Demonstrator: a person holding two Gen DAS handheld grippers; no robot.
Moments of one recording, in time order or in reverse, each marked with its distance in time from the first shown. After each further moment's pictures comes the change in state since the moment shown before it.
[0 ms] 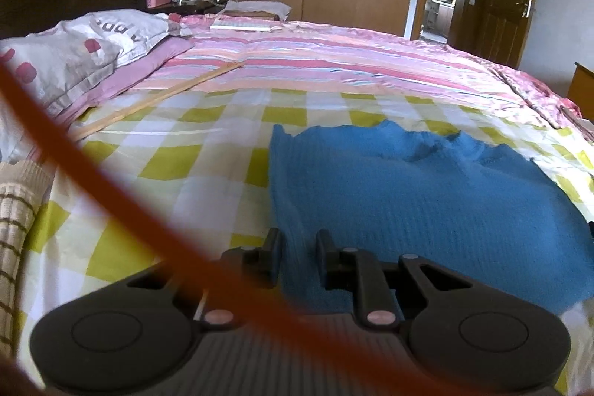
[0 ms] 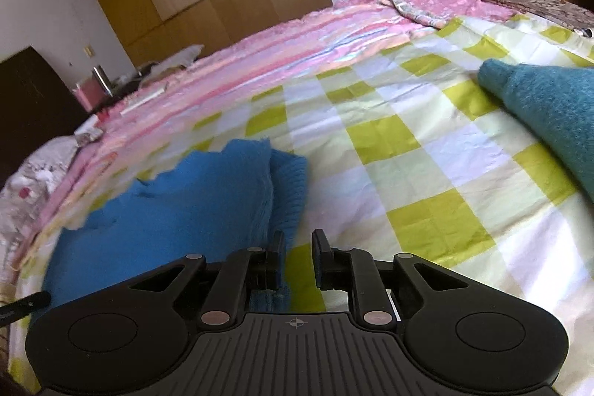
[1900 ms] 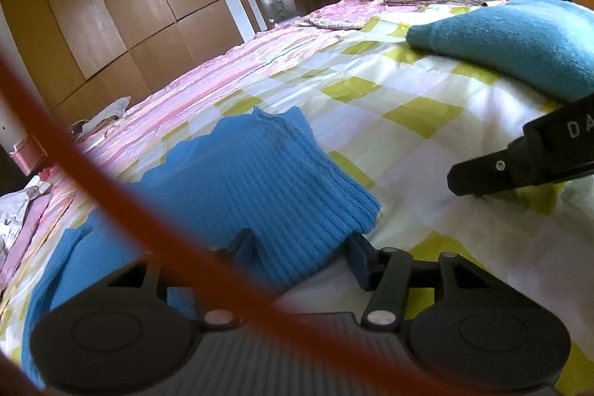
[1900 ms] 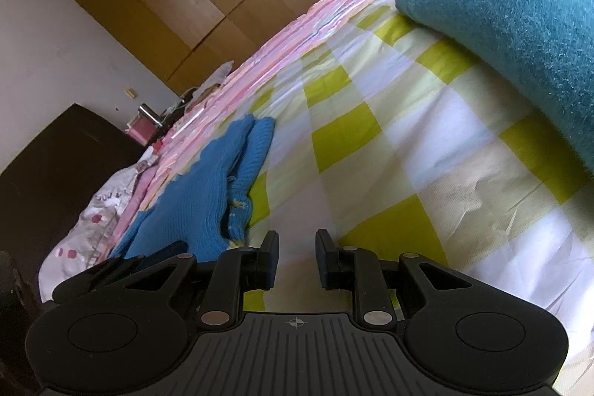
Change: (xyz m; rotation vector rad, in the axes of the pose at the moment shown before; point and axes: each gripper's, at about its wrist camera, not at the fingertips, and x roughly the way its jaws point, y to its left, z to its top) left arm -0.015 -0.266 -0.079 0.634 -0.089 -0.128; right arm -0.048 -0.103 -0.053 0.212 0.017 0.249
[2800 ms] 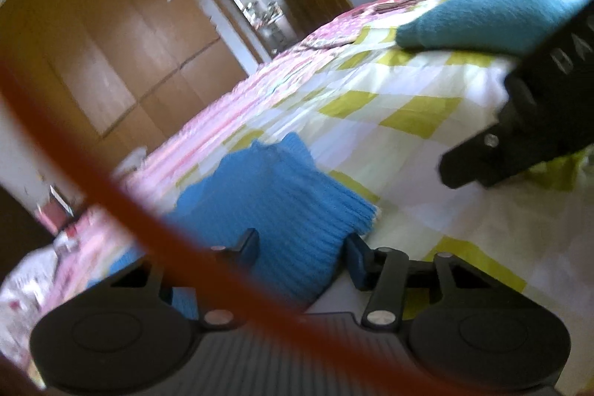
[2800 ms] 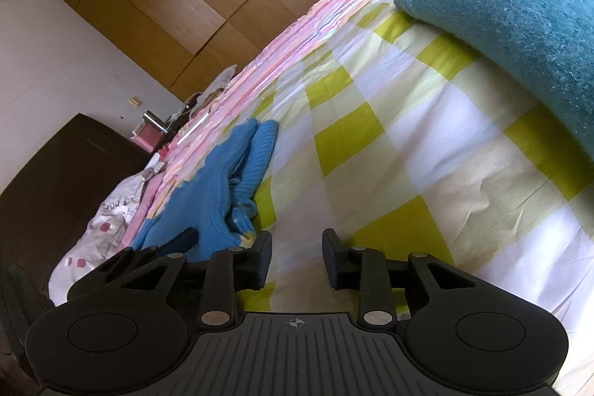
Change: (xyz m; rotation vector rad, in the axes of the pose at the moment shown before) left arm 0.009 -0.027 -0.004 0.184 -0.107 0.100; right arm 0.000 0.000 0.001 0.029 0.002 0.019
